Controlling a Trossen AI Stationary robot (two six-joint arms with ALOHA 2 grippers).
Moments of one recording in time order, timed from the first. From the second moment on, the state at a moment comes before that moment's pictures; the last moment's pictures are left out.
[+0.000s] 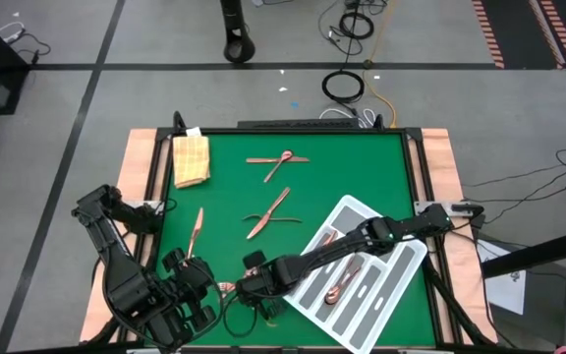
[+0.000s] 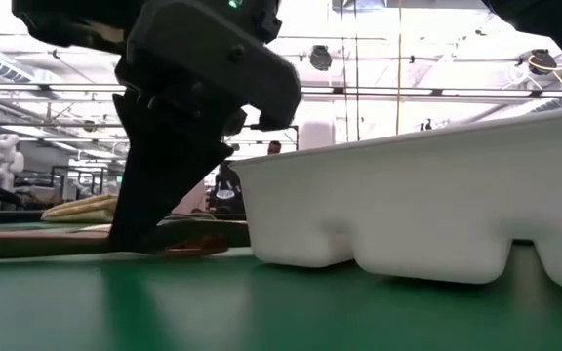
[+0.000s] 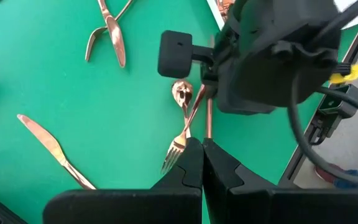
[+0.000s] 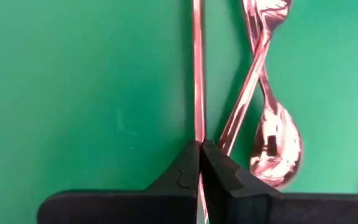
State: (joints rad) left arm -0.90 1.75 1.83 -1.57 -0.49 -1.46; right arm 0.36 2.61 2.35 -0.96 0.11 -0.14
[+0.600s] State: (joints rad) left arm -0.90 1.75 1.81 -1.57 -0.56 -1.45; right arm 0.35 2.54 2.35 -1.01 0.11 -0.14
